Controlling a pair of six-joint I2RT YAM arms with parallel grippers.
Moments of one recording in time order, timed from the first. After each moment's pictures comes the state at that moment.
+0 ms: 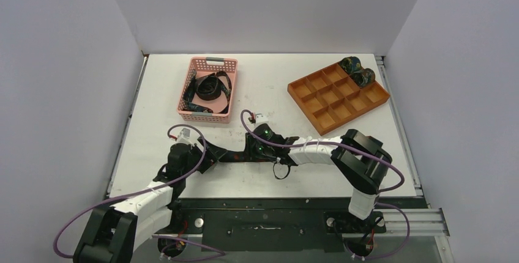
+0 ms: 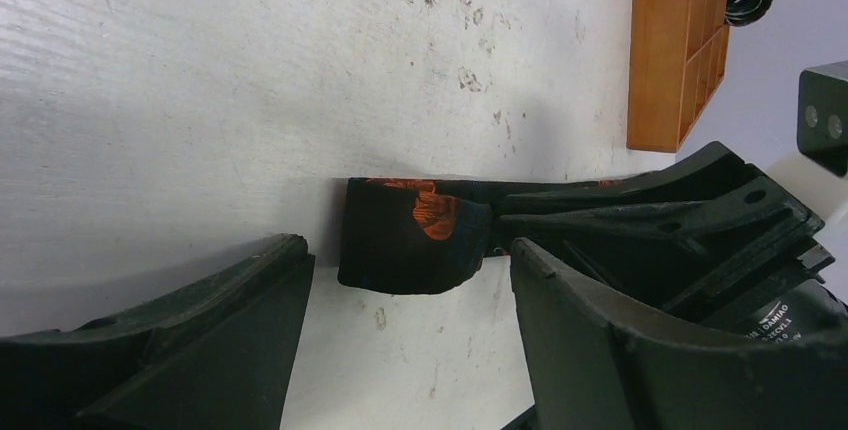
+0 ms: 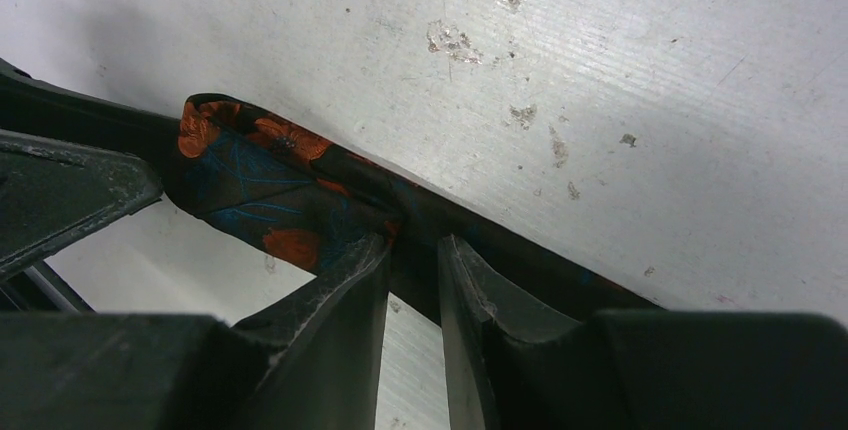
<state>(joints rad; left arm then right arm) -0.30 0.95 0.08 0.34 0.20 -1.01 0.94 1.78 0.91 0.13 0.02 0.61</state>
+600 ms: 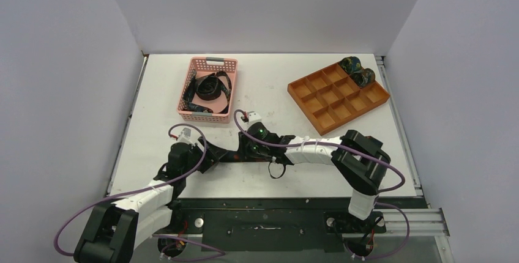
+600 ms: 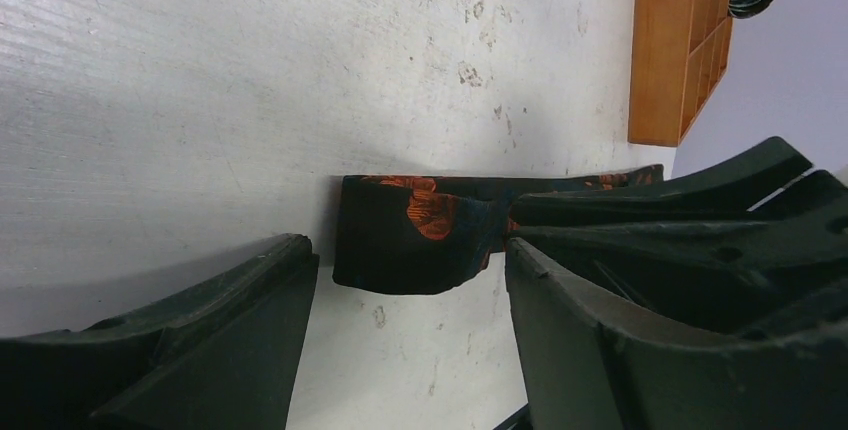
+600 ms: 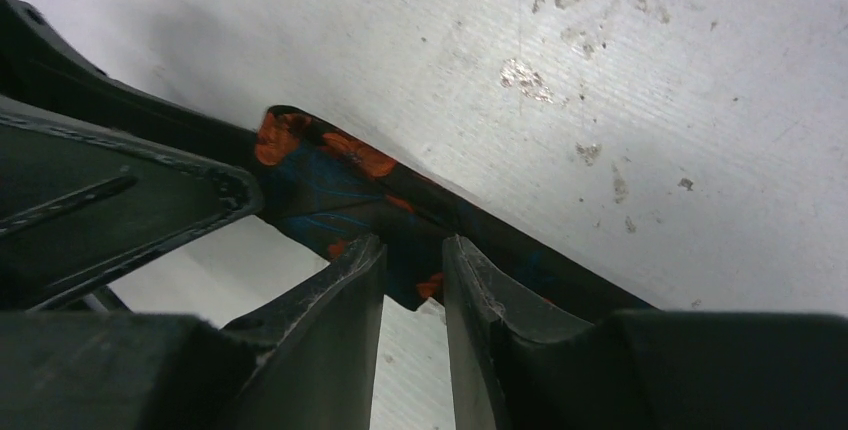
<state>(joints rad) -0.30 0.99 0.10 0.36 0.22 -1.01 0.98 1.76 0.98 0.10 0.03 0.56</state>
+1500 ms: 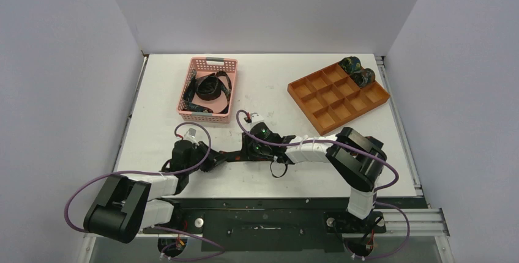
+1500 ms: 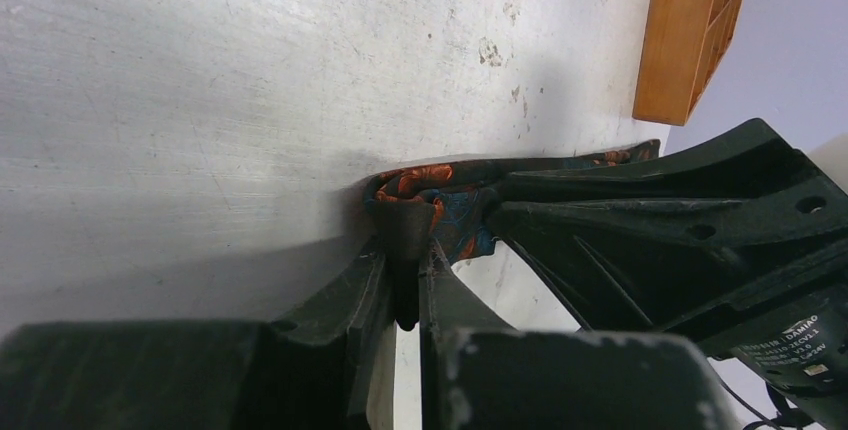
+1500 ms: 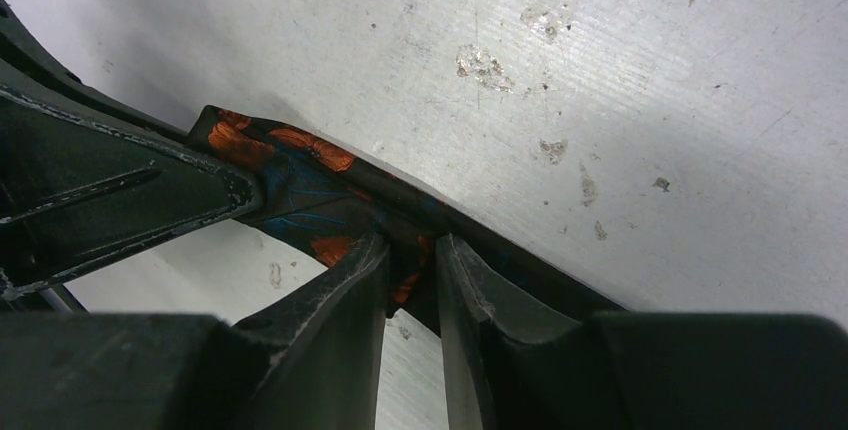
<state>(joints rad) -0.29 1.24 0.11 0.54 0.33 -1.05 0.94 1.82 0.94 0.15 -0.01 0.56</state>
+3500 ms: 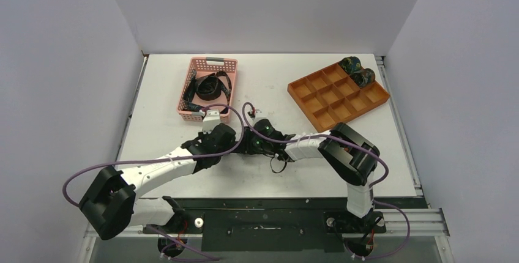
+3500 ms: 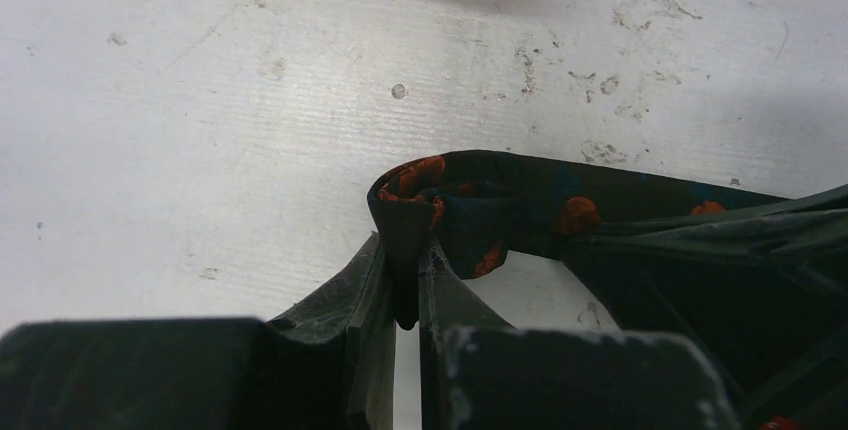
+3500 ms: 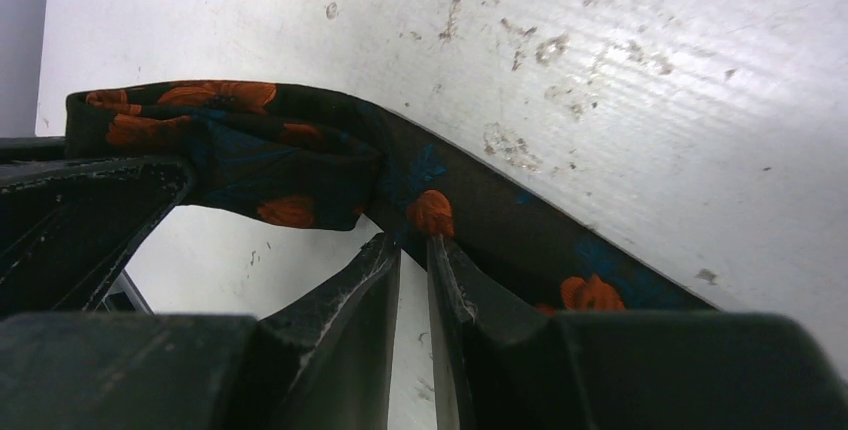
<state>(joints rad) -0.76 1.24 0.66 -0.36 -0.62 -0.72 0.90 1.91 0.93 0.38 -0.11 0.70</state>
